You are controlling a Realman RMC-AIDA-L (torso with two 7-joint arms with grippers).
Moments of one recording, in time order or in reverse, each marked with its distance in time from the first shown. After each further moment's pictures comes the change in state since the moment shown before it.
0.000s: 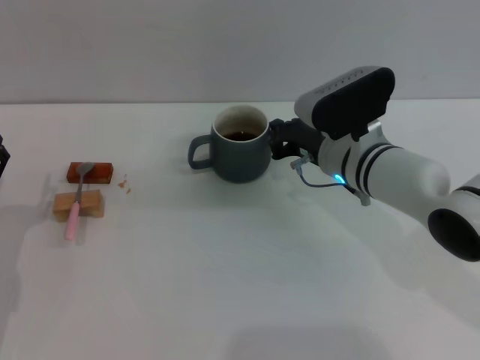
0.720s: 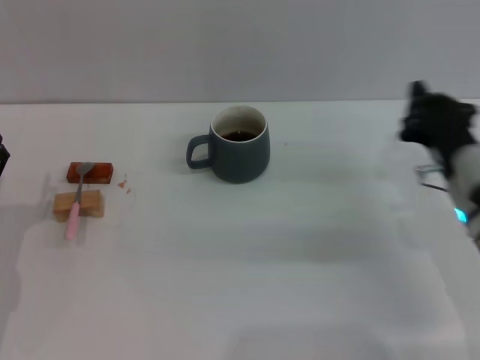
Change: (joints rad) left arm -0.003 0.001 0.000 0.002 -0.002 0.000 -0.002; right arm -0.427 0.001 0.152 0.024 0.008 -0.729 -0.250
